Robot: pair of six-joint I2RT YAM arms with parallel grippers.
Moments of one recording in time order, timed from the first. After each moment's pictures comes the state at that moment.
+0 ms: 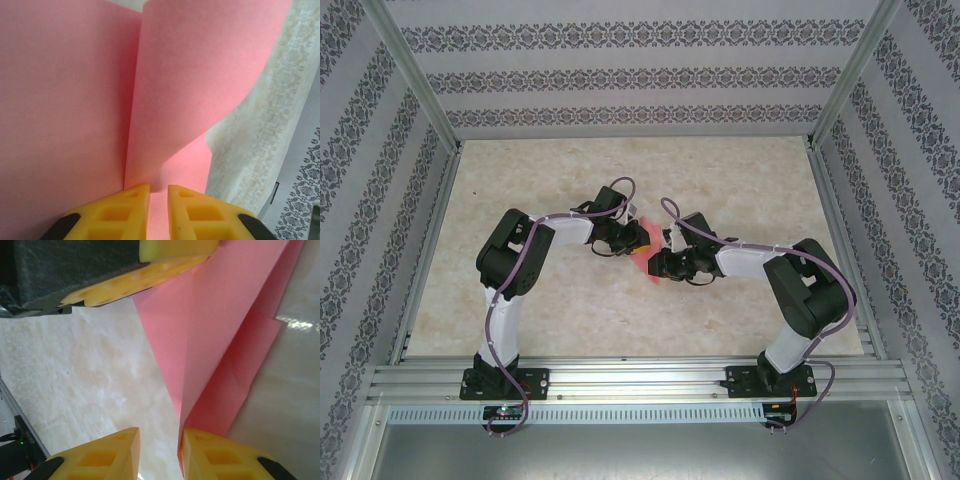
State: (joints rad) left arm -0.52 2.11 1.27 -0.14 0.63 -0.87; right arm 0.53 1.69 0.78 -0.10 -0.55 0.58
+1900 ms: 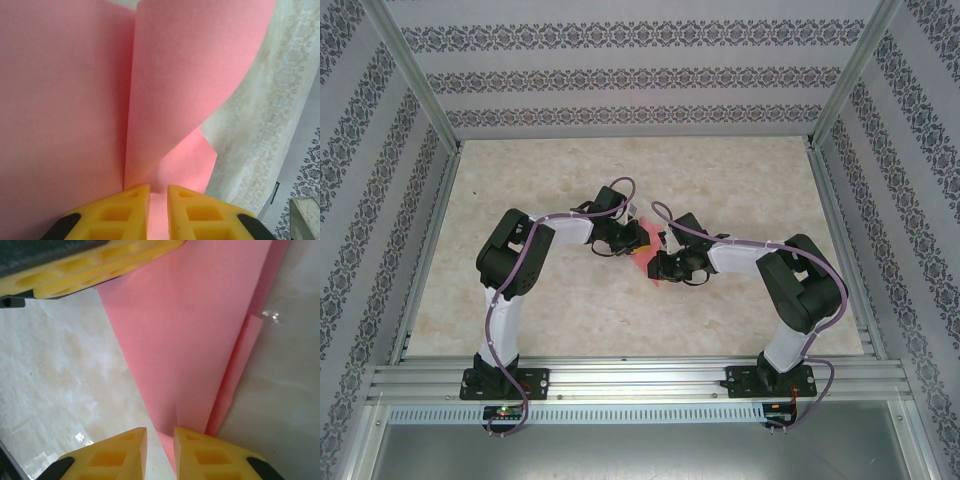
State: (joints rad) left arm -0.52 2.11 1.27 -0.14 0.63 -0.86; right arm 0.57 1.74 0.84 -0.19 -0.47 0.55
